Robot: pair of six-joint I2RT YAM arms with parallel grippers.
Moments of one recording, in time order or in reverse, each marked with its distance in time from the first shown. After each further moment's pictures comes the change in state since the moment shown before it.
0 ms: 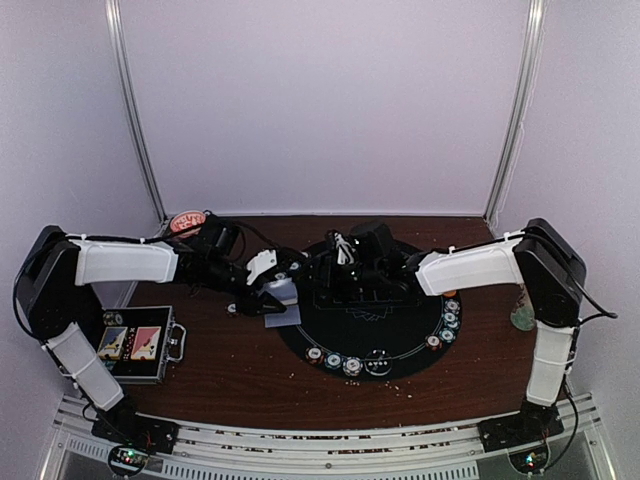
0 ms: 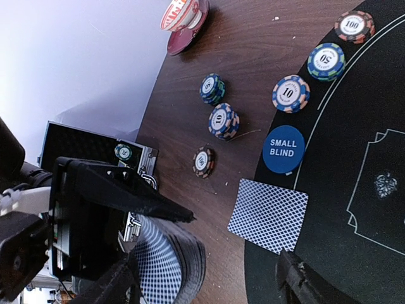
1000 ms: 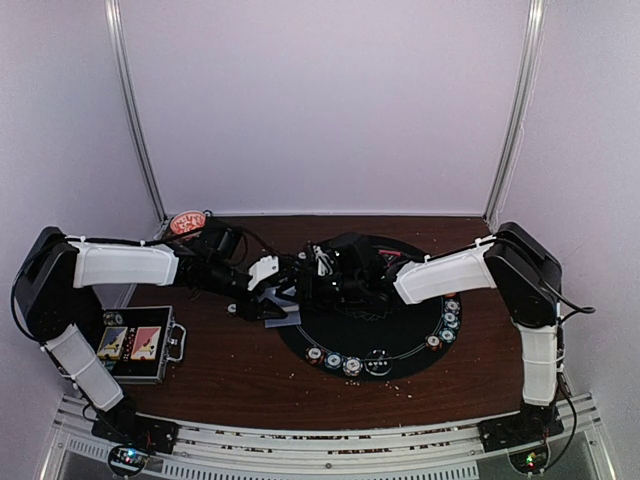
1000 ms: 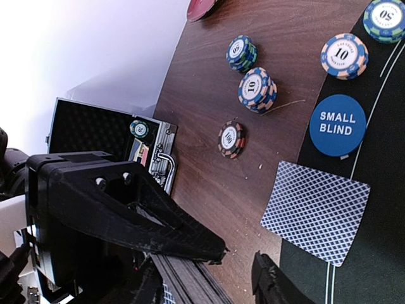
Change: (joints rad) left arm -0.028 -0.016 -0.019 -0.012 0.018 0.052; right arm 0.063 0.145 0.092 0.075 -0.080 0.064
